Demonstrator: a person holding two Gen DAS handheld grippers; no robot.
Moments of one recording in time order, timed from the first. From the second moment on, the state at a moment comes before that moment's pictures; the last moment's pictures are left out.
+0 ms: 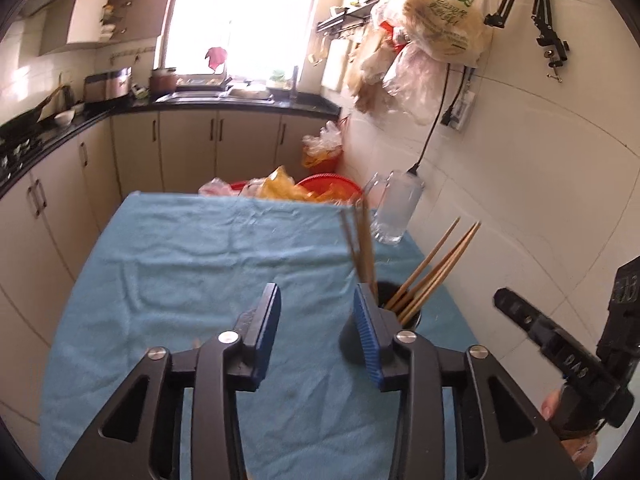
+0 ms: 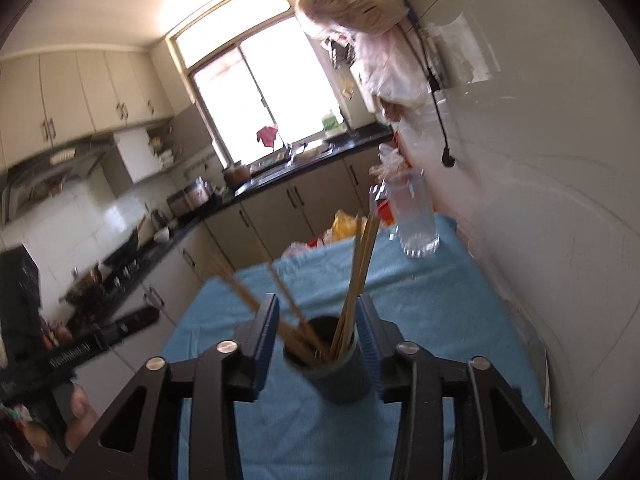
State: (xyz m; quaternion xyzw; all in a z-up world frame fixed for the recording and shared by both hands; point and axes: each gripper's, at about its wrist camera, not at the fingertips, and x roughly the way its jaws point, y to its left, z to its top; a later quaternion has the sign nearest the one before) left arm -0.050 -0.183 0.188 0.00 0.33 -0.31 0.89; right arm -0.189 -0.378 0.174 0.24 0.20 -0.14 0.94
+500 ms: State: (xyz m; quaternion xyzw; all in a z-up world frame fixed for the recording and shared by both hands) left arm -0.075 -0.067 0.085 -0.01 0.42 -0.21 0.88; right arm -0.163 -0.284 0.073 0.21 0.35 -0.11 0.91
